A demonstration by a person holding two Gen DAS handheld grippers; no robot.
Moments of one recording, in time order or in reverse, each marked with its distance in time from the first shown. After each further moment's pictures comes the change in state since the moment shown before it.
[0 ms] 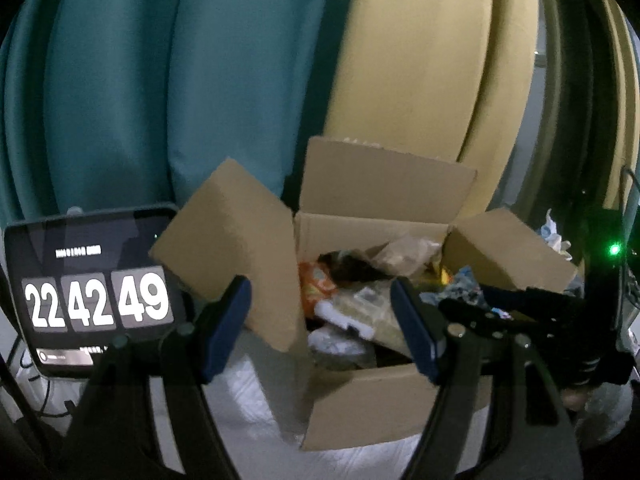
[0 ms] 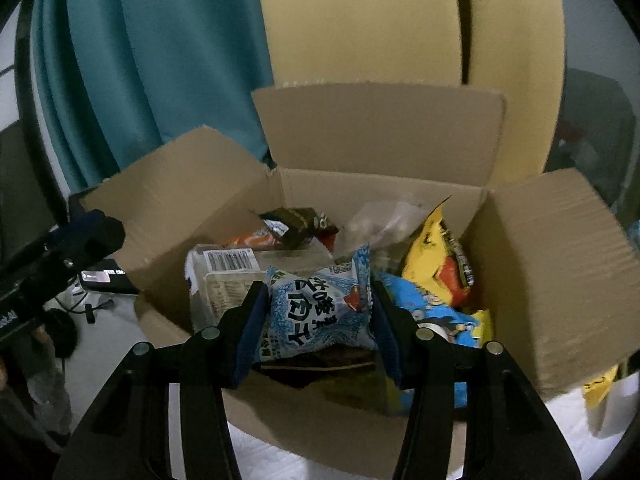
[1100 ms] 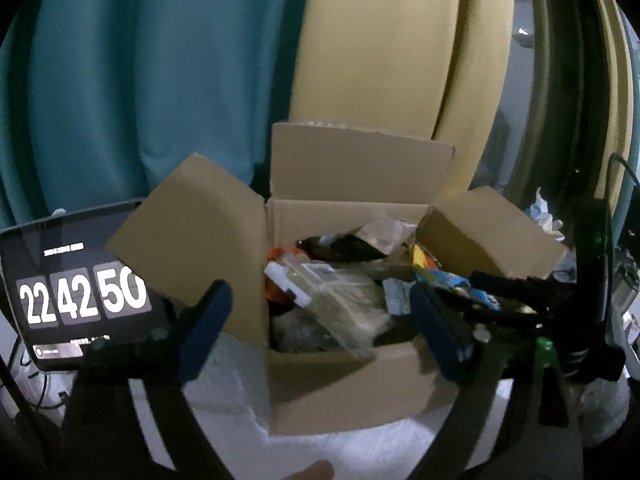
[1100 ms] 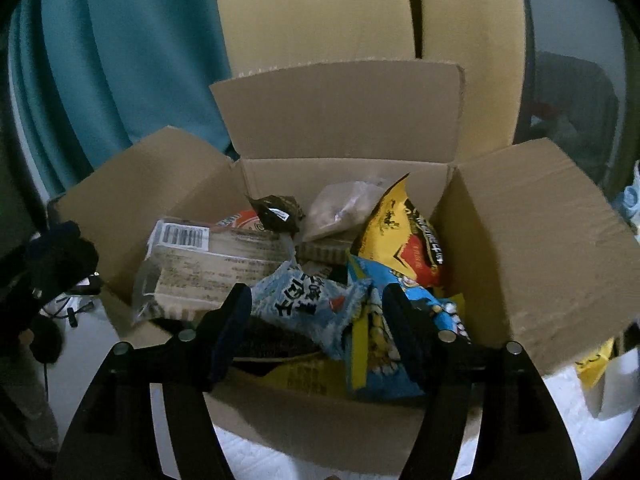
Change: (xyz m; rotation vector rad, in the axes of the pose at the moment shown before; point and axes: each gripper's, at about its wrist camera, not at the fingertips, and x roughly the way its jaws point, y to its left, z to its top) left arm -0.012 -0.036 -0.005 0.053 0.042 -0.013; right arm -0.009 -0.024 -0.011 0.061 0.020 -0.080
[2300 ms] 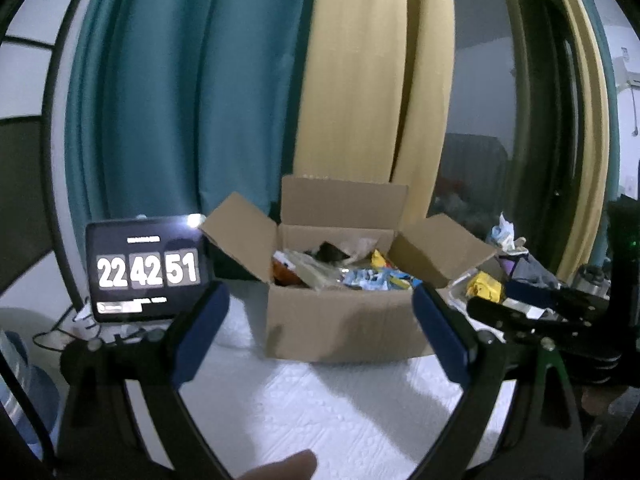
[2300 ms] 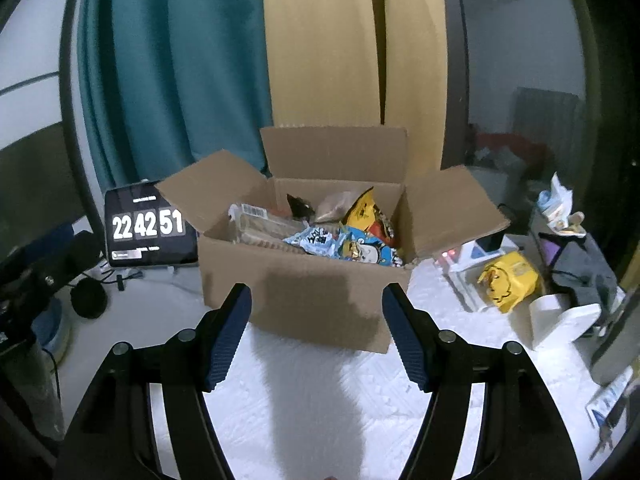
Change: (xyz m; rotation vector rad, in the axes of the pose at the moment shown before) left arm -0.178 -0.057 -0.051 -0.010 -0.190 0.070; right arm -0.180 0.038 -0.068 -0.035 -0.127 -0.062
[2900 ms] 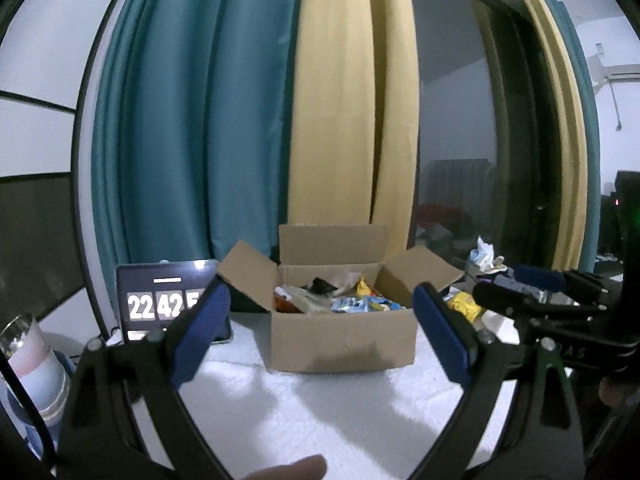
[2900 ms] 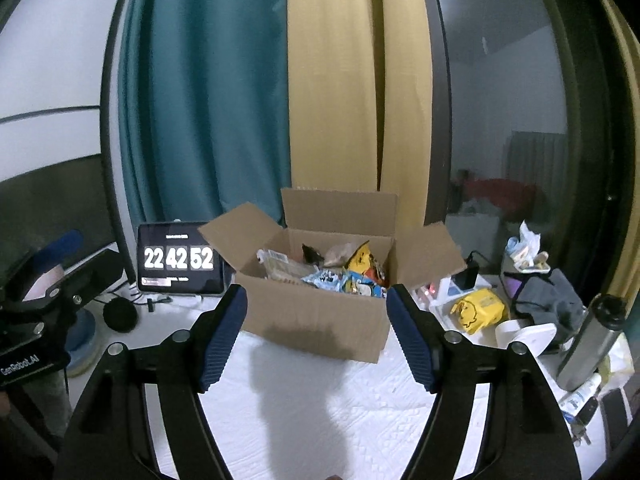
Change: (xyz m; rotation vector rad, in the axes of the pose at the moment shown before) left arm -0.099 -0.026 0.008 0.060 -0.141 0.012; right arm -0.113 0.023 0.001 -0.035 -0.173 -0.009
